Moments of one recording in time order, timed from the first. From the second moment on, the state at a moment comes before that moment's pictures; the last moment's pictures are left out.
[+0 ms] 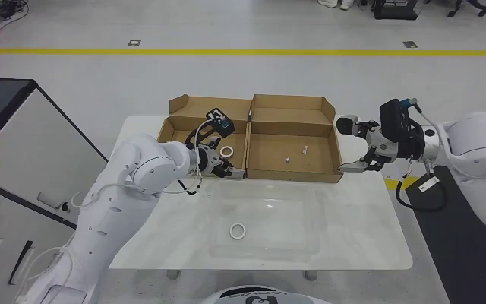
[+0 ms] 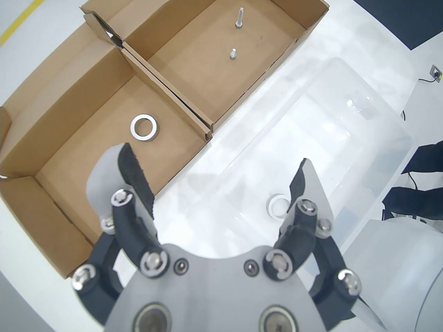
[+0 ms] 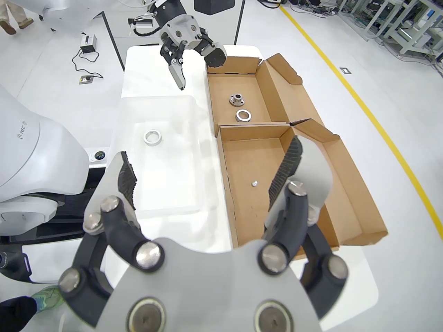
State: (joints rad) left arm 1.09 -1.09 -1.10 -1.93 0.71 -0.20 -1.24; right arm -1.18 -0.52 1.33 -1.77 -0.15 -1.01 0.70
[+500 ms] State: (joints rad) left arm 0.89 -1.11 -0.82 -2.02 0.74 0.00 -1.54; right arm -1.18 -0.52 1.33 -1.77 -0.15 -1.01 0.70
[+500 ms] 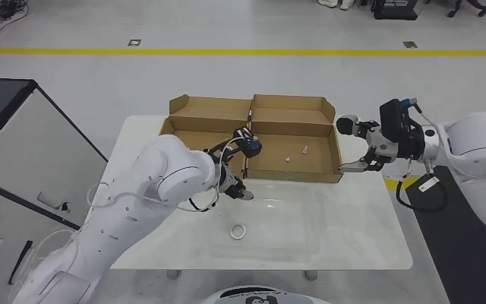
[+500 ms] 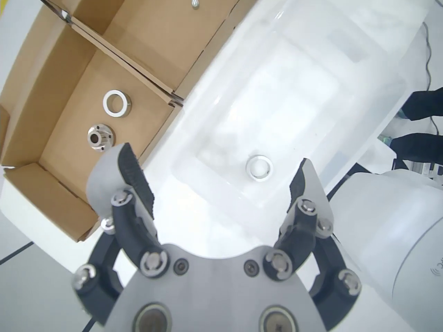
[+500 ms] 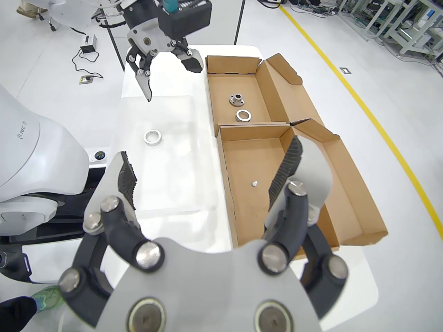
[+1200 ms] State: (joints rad) left arm 0.42 -1.13 -0.19 -1.88 0.47 0.22 -1.54; right arm -1.18 -0.52 1.33 -1.77 -0.15 -1.01 0.70
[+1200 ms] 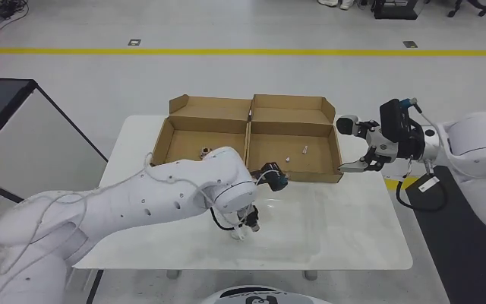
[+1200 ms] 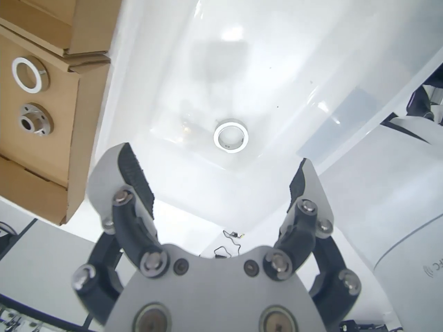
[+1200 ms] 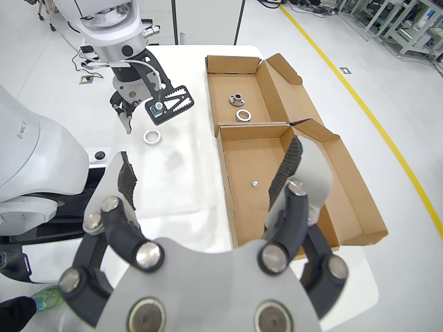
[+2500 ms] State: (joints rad) left arm 0.55 -1.17 -0.17 -1.69 0.55 -0.13 -1.54; right arm -1.18 -0.52 1.33 -1.77 -0.15 -1.01 0.70
